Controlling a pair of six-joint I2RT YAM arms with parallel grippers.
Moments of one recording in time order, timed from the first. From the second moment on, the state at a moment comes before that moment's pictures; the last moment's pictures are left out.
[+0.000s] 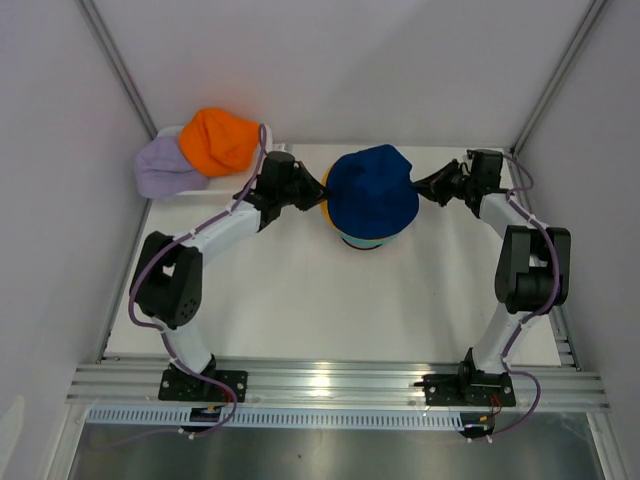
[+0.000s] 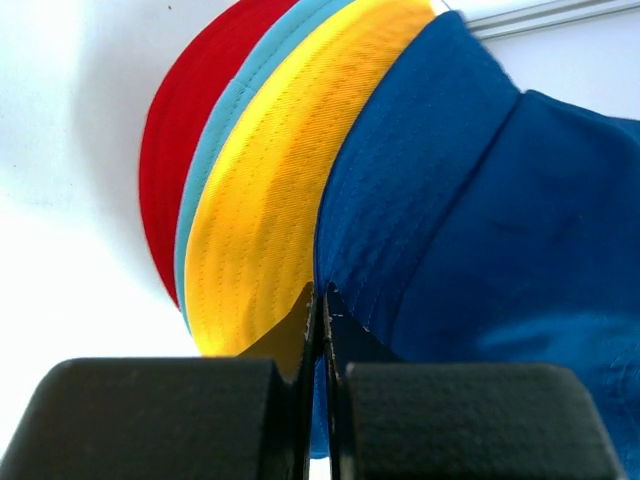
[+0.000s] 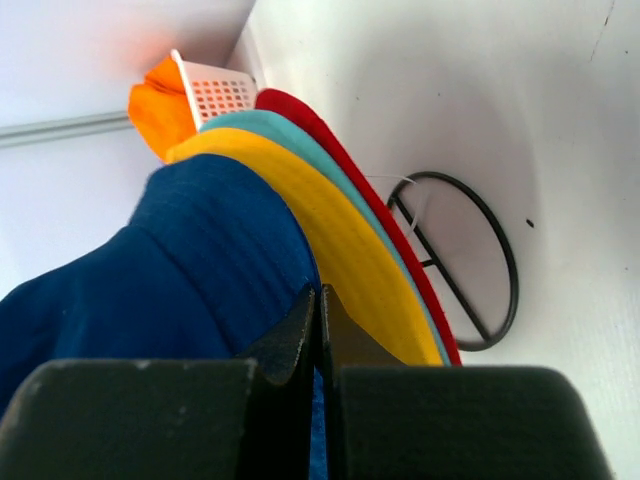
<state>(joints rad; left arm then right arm) -0.47 1.77 1.31 -0.06 0.18 -0.99 -0.05 1.85 1.29 -0.03 -0.68 0.99</state>
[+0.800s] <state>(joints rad) -0.45 1.76 1.20 0.07 0.14 -0.89 -0.02 1.86 1.24 0.09 -0.65 0.83</state>
